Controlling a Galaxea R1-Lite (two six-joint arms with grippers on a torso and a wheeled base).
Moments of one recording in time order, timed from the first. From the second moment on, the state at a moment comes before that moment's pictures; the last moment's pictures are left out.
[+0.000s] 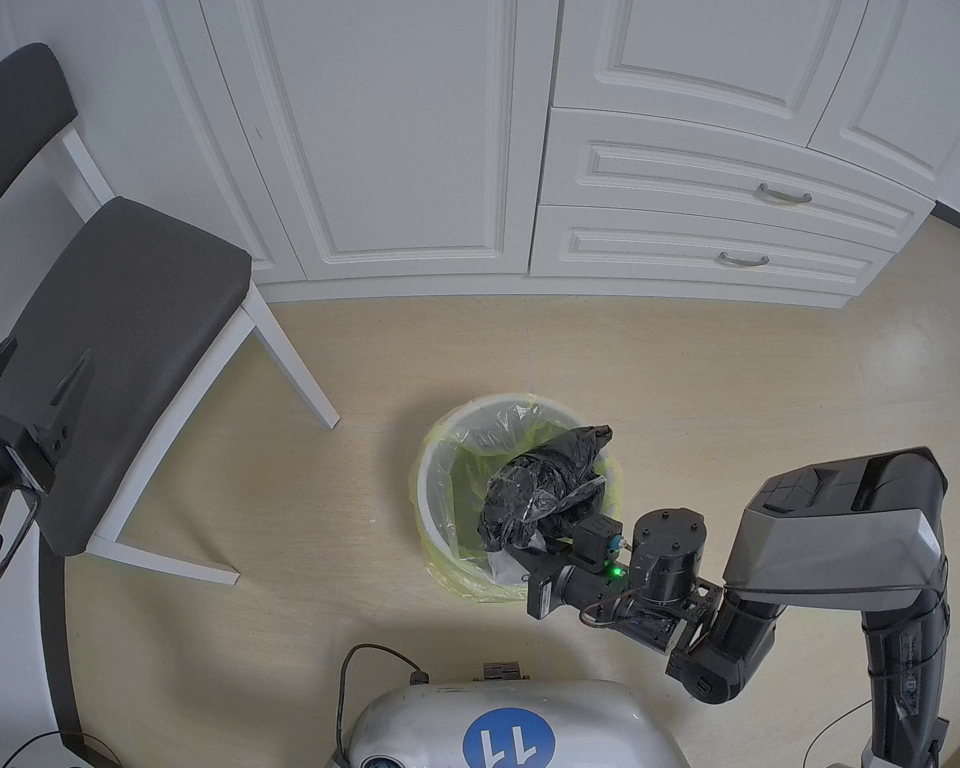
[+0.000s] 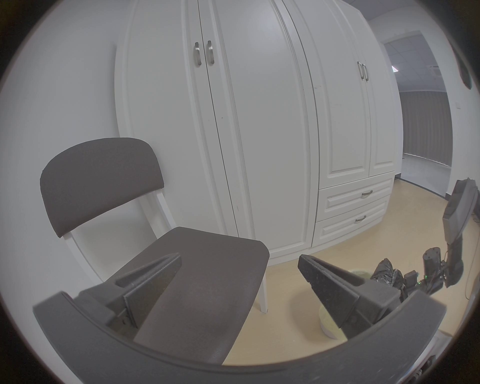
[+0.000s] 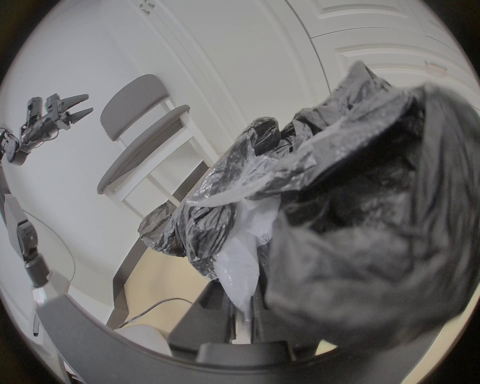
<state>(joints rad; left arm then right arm) -0.07 0.96 -0.34 -0.89 0.02 0.19 0.68 2.36 -0.67 -1.55 0.06 0.10</state>
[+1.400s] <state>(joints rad) -0.07 0.96 -0.32 -0.90 0.01 0.20 0.66 2.41 -0.71 -1.55 0.04 0.13</state>
